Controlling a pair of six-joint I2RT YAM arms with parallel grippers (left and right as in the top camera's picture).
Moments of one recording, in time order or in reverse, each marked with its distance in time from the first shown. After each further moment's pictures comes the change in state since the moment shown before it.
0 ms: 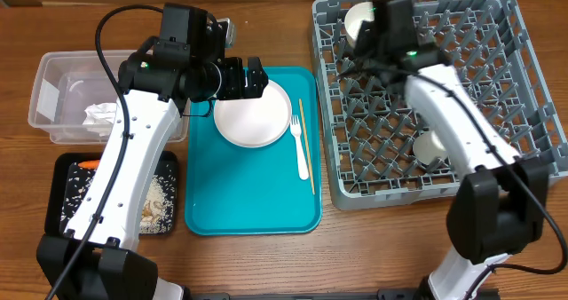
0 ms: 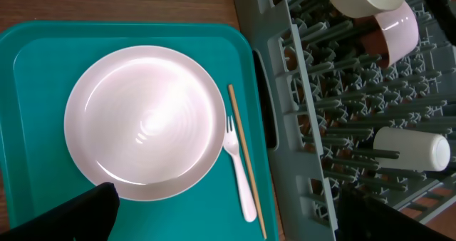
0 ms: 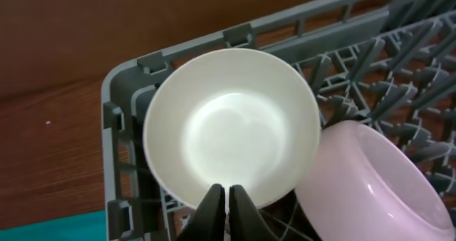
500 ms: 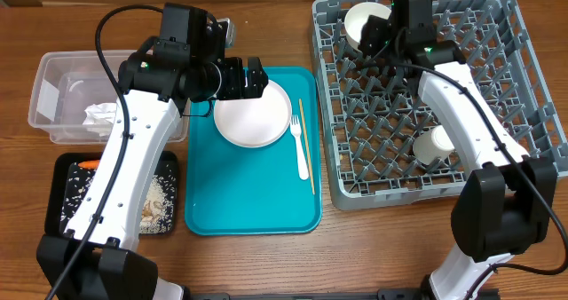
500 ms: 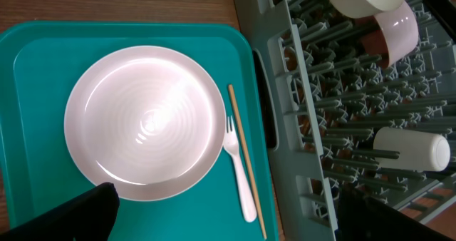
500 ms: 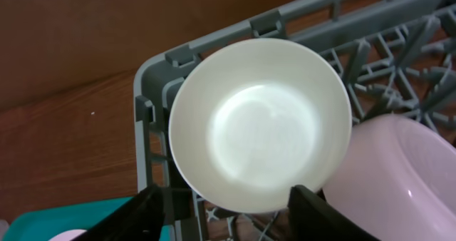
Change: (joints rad) left arm 0.000 0.000 0.000 0.000 0.000 0.000; right arm -0.048 0.000 0.000 0.026 -0.173 0.029
